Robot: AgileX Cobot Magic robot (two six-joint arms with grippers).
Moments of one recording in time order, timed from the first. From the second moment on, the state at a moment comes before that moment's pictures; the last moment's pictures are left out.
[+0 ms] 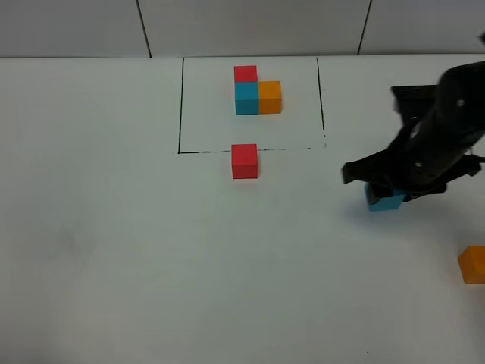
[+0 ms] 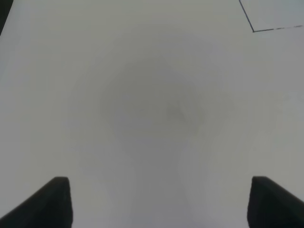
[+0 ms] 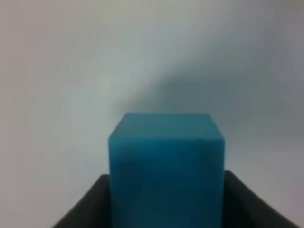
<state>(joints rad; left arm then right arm) 0.06 -0.01 -0.51 -0.08 1.06 0.15 0.38 1.74 -1.10 -0.02 0.79 0.26</state>
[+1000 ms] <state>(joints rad) 0.06 -0.01 -0.51 -0.08 1.06 0.15 0.73 2.20 -1.64 -0.13 0.86 0.78</state>
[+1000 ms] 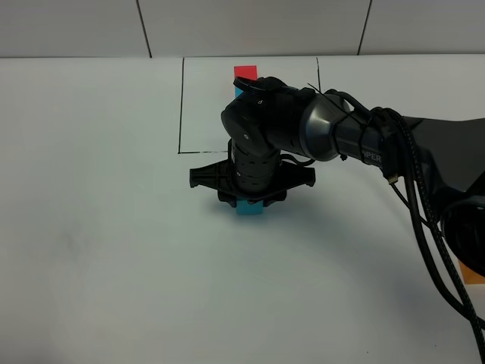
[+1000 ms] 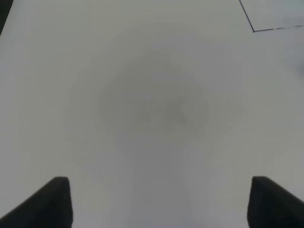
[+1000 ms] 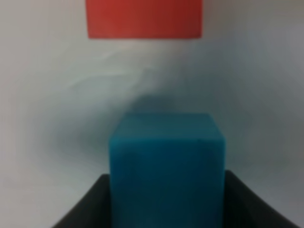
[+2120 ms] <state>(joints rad) 0.06 -0.01 -0.51 -0.08 1.06 0.15 0.73 2.24 -1.64 -0.17 0.80 0.77</state>
